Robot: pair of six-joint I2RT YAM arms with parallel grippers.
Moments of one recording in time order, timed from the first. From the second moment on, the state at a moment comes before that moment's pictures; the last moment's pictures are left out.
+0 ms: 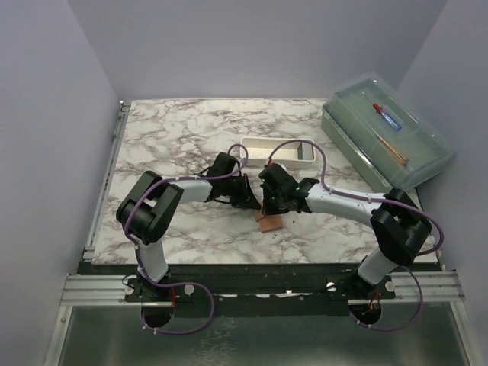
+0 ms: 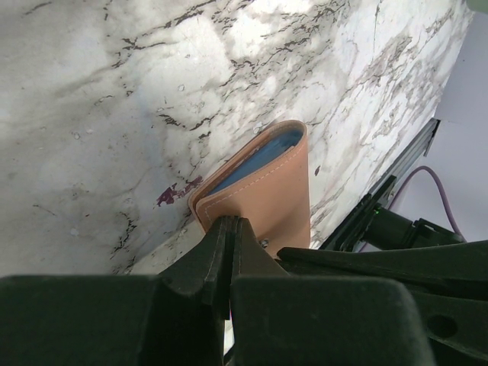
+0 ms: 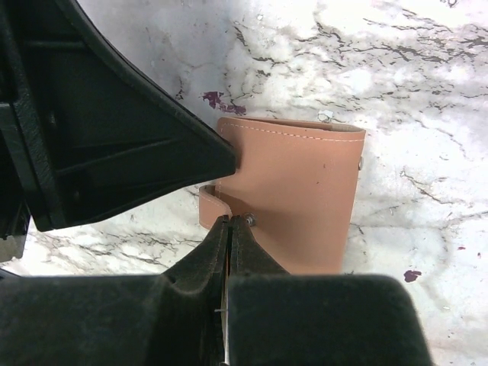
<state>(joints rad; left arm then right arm) -0.56 1.83 0.91 0.04 0.59 -0.78 0.84 1.63 0.99 -0.37 0.09 0.65</state>
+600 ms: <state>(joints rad) -0.56 1.83 0.92 0.03 0.59 -0.77 0.84 1.62 0.99 -0.41 0.14 0.65</state>
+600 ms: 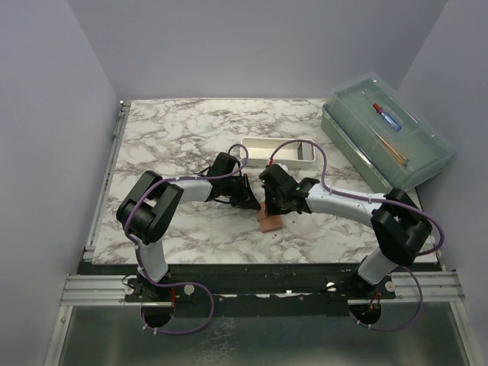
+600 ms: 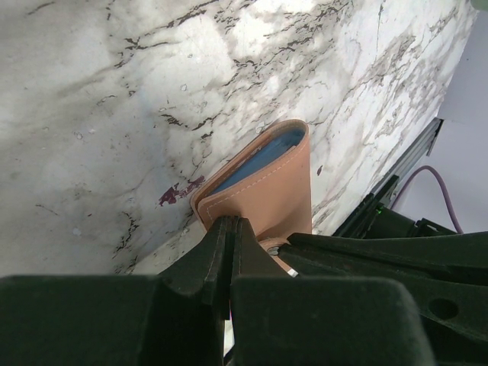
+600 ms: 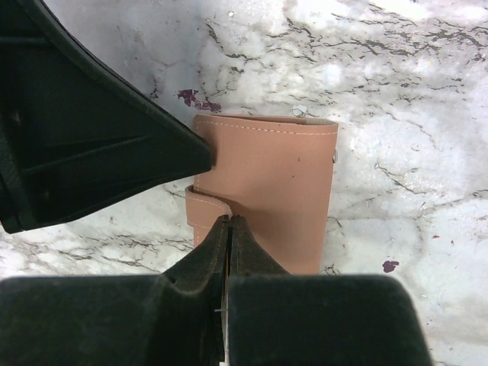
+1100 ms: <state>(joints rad) -0.56 1.83 0.92 0.02 0.59 -0.77 0.84 1.64 0.99 -0.38 0.14 0.64</state>
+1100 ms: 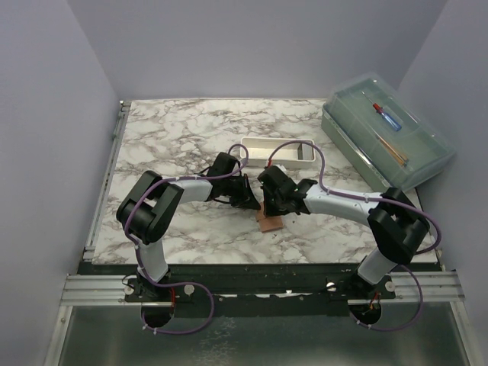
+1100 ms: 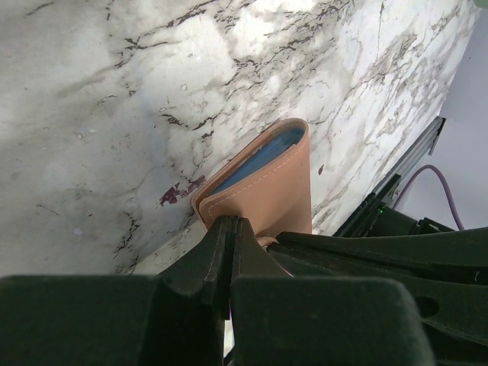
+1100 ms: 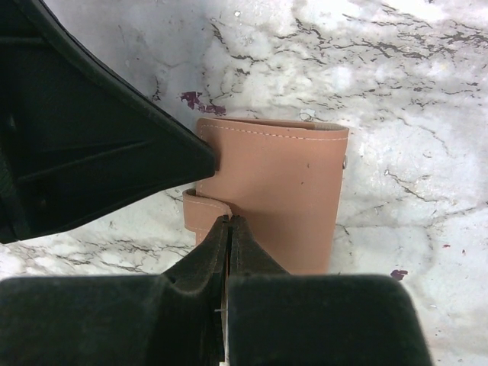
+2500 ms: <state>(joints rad) -0.56 1.83 0.92 0.02 0.58 -0.76 0.84 1.59 0.95 -0.34 0.12 0.65</state>
